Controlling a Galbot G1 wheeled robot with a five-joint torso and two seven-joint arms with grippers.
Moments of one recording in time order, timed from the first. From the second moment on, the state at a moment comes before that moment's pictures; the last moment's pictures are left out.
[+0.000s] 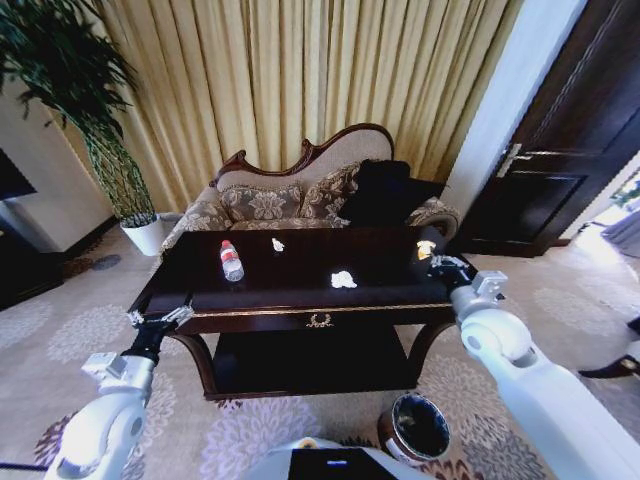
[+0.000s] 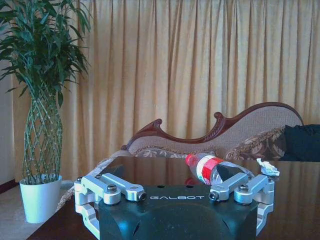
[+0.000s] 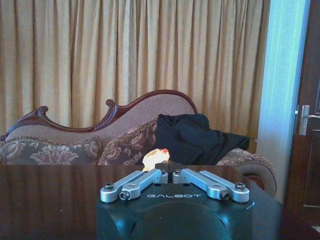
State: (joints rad) left arm 1.69 -1.11 -0.86 -2.22 -0.58 0.09 -0.08; right arm -1.26 0.81 0.56 2.10 0.76 -0.31 0.40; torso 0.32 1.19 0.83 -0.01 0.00
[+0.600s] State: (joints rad) left arm 1.69 -1.11 -0.87 -2.23 -0.58 0.09 -0.08; right arm -1.26 0.82 0.56 2.08 0.76 -0.30 0.40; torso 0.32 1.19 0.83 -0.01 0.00
